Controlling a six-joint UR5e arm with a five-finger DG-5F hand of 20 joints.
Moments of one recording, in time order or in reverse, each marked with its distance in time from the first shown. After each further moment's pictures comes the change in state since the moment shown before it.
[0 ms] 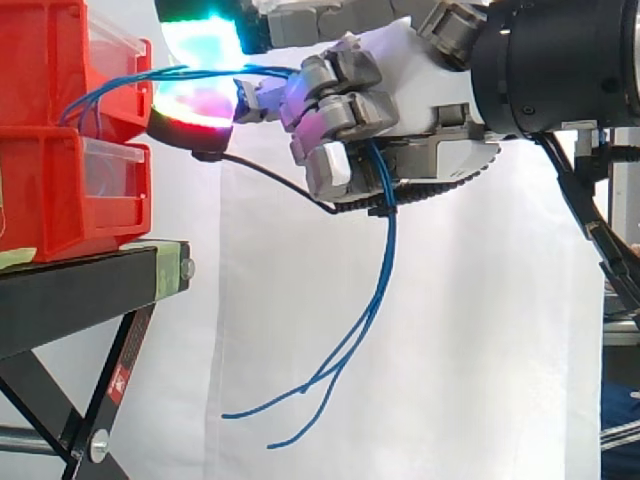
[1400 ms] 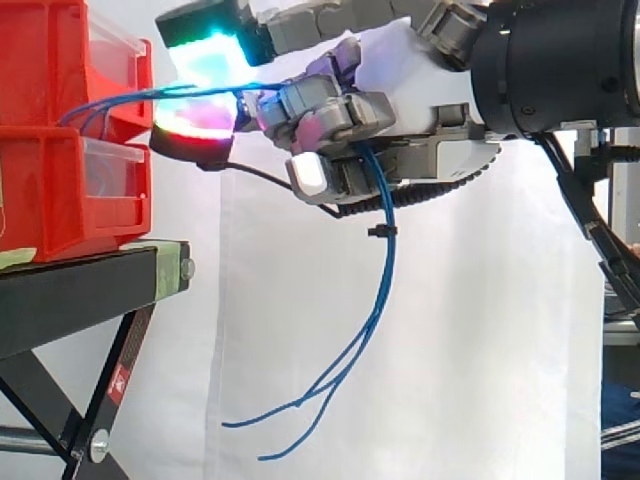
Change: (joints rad) arm -0.001 0.000 -0.001 0.003 0.001 0.002
